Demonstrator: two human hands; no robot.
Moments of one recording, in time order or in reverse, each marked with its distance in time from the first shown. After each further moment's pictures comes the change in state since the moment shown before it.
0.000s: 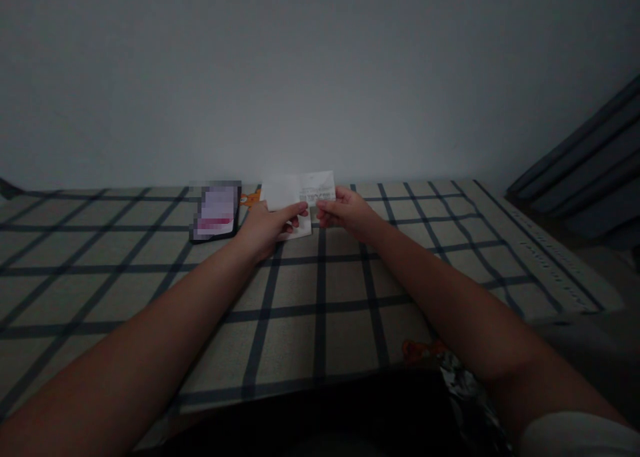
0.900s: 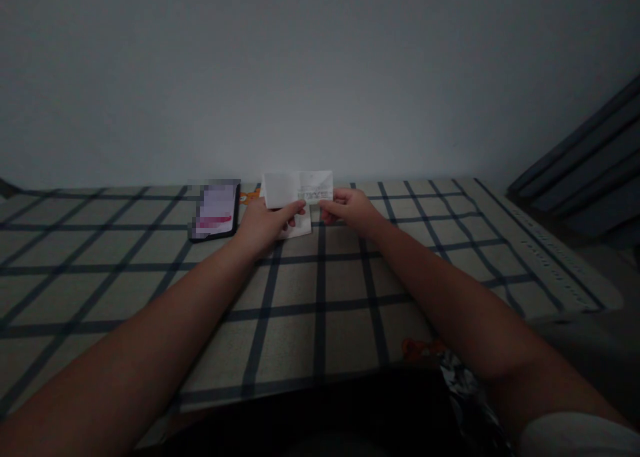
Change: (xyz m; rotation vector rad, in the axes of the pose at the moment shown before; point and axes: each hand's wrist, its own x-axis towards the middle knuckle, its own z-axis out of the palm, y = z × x) left_hand 0.004 -0.003 -0.009 0.302 0.019 0.211; right_hand 0.003 0.000 -0.005 -0.276 0.088 -0.027
